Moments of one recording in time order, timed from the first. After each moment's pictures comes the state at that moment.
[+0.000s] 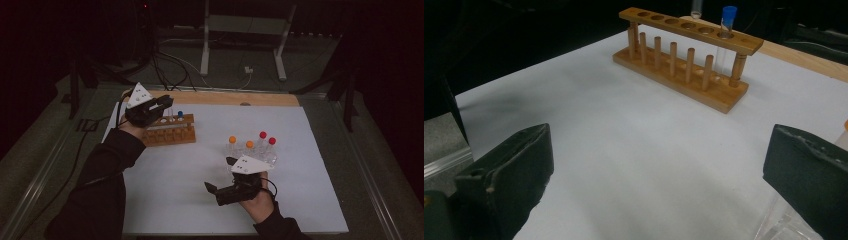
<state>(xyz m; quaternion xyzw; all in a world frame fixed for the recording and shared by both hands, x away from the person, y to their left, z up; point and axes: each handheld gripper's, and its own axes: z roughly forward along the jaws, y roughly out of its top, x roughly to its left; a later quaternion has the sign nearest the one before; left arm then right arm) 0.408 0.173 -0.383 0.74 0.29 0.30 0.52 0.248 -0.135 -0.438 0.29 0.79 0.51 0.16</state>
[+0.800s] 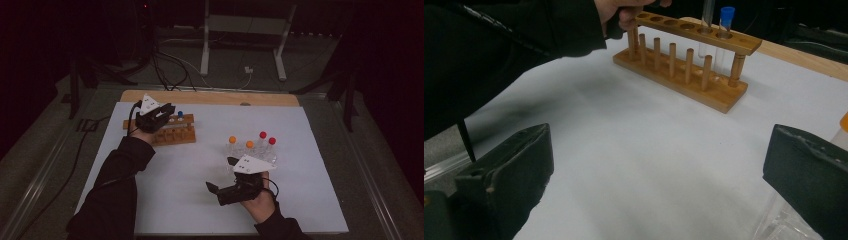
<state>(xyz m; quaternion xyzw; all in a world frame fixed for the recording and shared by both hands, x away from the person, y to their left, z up) 0.429 0.167 -0.443 0.73 0.35 0.30 0.50 0.248 -0.139 -0.438 0.30 0.79 0.51 0.16</state>
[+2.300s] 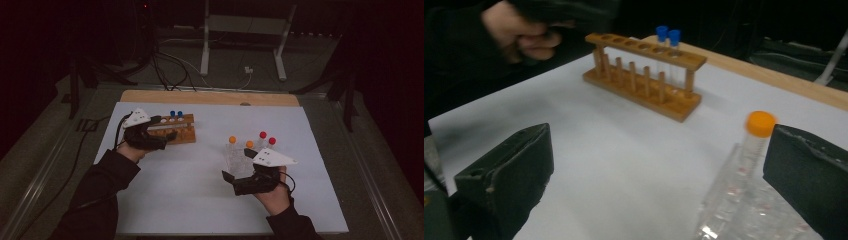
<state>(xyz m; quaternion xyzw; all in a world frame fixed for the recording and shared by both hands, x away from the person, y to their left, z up) 0.362 0.184 -0.423 0.77 0.30 0.18 0.53 0.258 -0.178 -0.425 0.32 0.76 0.53 0.19</state>
